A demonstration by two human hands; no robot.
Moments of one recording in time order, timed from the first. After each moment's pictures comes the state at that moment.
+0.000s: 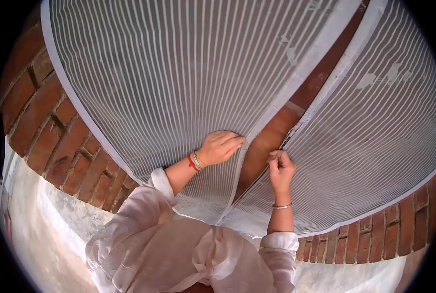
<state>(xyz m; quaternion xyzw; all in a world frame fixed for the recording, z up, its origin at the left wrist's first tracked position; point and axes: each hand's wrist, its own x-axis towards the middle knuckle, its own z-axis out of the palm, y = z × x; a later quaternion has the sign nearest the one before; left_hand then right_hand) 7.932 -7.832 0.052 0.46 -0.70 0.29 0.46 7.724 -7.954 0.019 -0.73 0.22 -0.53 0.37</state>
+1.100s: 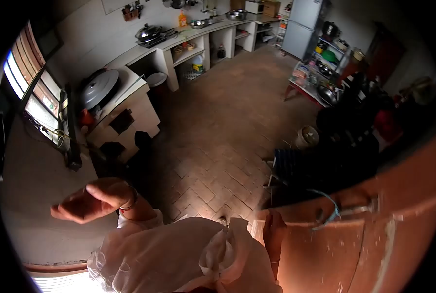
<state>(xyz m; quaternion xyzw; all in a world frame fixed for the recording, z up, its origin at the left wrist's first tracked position) 8.316 -7.877 0.072 0.50 -0.13 0.83 0.20 8.115 -8.208 -0.128 -0.91 0.19 -0.25 0.26</state>
